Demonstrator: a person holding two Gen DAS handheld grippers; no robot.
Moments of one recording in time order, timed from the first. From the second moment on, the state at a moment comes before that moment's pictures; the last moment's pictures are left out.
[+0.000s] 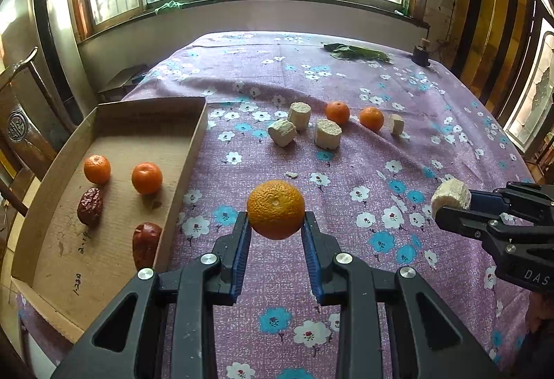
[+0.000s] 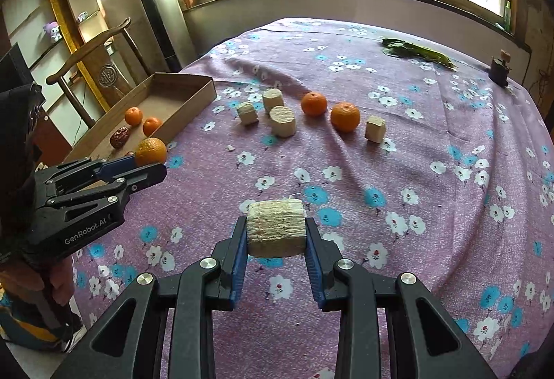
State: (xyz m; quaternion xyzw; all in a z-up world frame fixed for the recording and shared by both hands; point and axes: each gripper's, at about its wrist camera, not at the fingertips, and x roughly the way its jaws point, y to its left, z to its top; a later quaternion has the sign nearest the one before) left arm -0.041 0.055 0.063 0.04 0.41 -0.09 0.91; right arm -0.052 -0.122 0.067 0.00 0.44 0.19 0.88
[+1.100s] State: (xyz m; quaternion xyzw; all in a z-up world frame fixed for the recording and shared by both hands) left arm -0.031 0.240 0.064 -0.05 0.41 0.08 0.91; right arm -0.003 0.068 0.071 -0.09 0.44 0.35 0.82
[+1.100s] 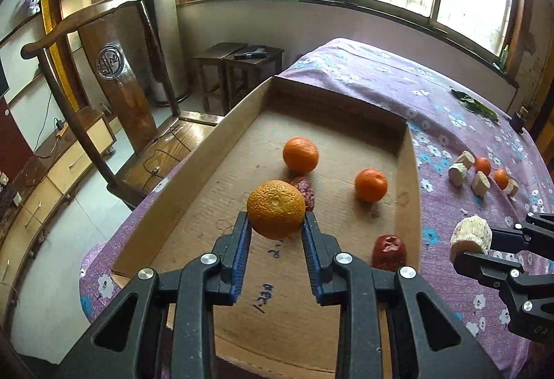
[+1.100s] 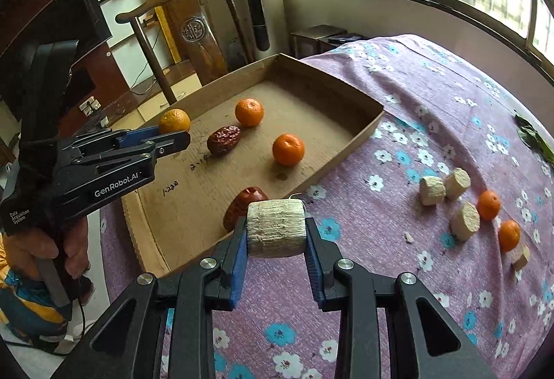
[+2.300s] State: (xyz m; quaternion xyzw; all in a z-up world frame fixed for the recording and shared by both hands) left arm -0.035 0.238 0.052 -0.06 0.41 0.11 0.90; right arm -0.012 0.090 0.063 -0.08 0.44 0.39 0.81
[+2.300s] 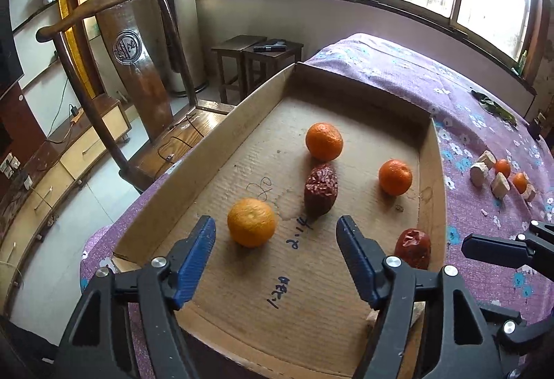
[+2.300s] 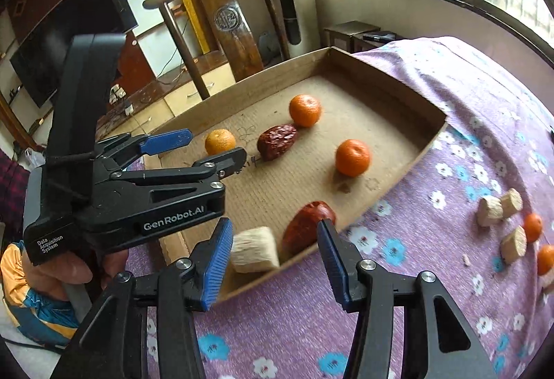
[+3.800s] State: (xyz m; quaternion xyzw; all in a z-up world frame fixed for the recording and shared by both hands) left arm 0.015 0.009 0.054 0.01 0.43 -0.09 0.90; right arm -0.024 -0.190 0.079 0.06 0.43 0.11 0.89
